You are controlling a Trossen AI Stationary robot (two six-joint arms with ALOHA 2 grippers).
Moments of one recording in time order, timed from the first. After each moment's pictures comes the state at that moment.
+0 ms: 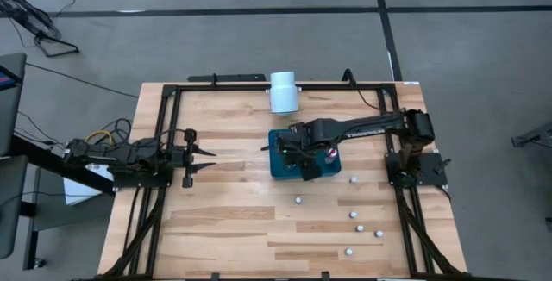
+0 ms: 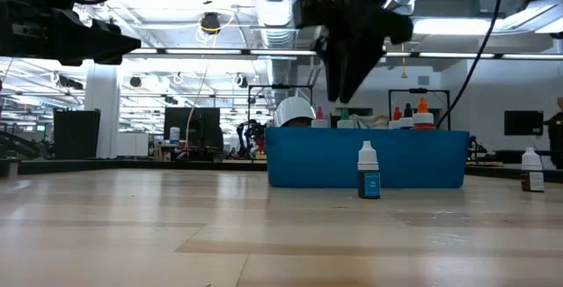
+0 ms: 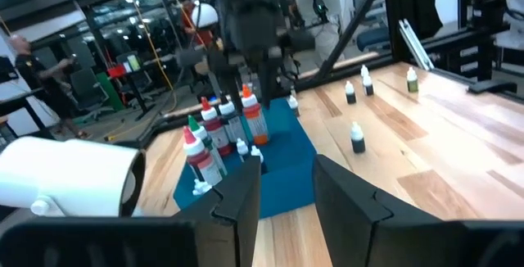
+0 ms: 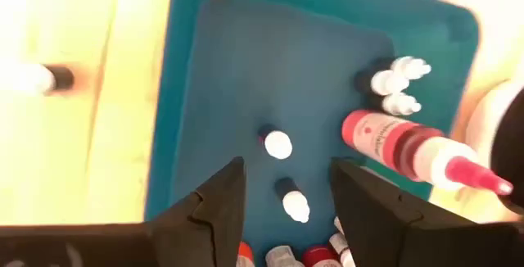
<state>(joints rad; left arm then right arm) -0.09 0.03 0.01 0.04 -0.09 0.28 0.03 1.86 1.55 -1.05 0.13 -0.33</state>
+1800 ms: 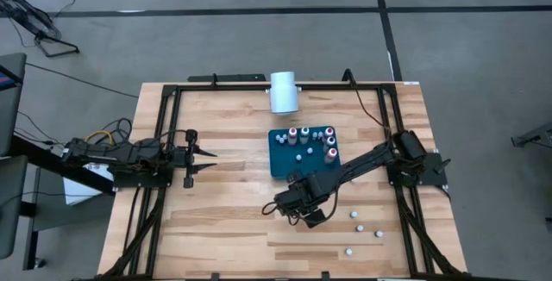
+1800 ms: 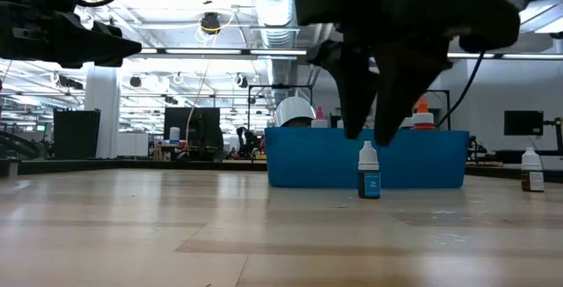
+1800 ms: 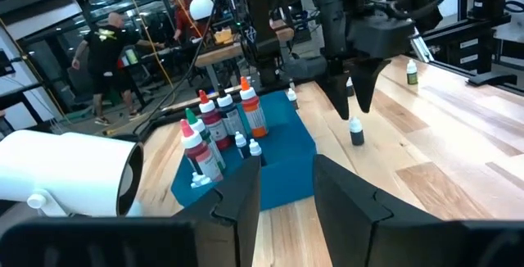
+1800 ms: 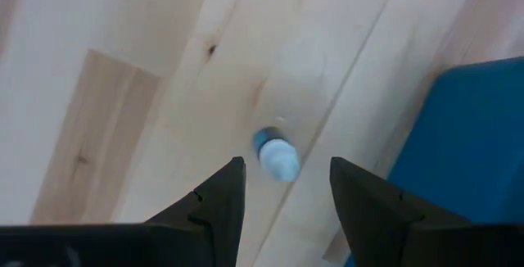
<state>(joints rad) -0.09 0.06 0.01 0.04 -0.09 0.28 0.35 2.02 1.54 -0.94 0.10 -0.16</state>
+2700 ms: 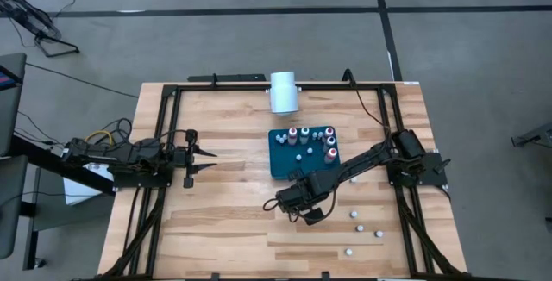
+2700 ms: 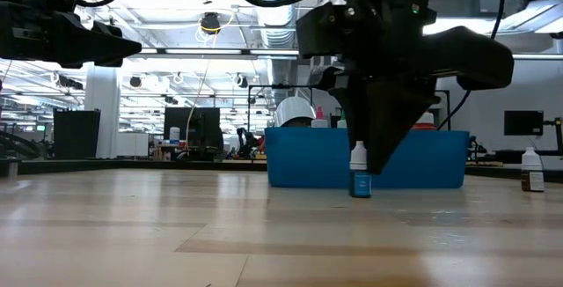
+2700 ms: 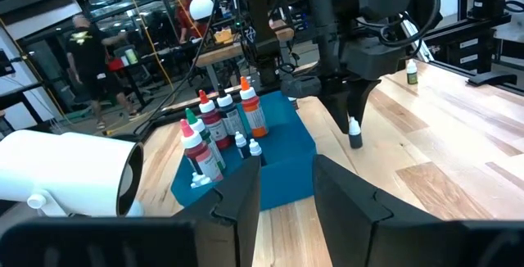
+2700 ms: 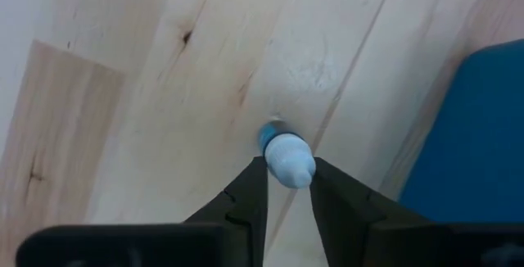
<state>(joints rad) -0.09 0.06 0.01 0.04 -0.09 0.28 0.33 2.02 1.43 -0.82 0.10 -0.15</state>
